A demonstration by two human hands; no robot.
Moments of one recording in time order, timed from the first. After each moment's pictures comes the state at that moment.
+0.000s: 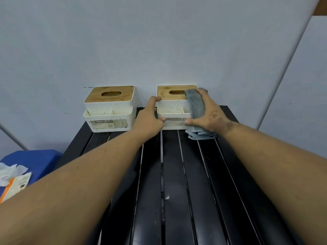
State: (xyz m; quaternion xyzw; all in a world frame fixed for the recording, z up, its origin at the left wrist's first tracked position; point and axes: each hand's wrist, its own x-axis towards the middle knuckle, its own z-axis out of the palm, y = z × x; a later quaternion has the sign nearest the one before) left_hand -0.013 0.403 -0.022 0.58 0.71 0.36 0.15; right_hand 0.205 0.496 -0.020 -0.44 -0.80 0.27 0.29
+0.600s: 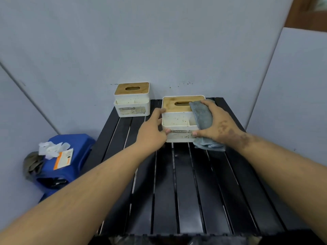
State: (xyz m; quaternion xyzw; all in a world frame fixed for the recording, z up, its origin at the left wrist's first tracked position) left_hand 0.030 0.210 0.019 0.58 0.70 0.37 0.19; right_hand 0.250 0.308 0.030 -0.45 -0.81 0.24 0.27
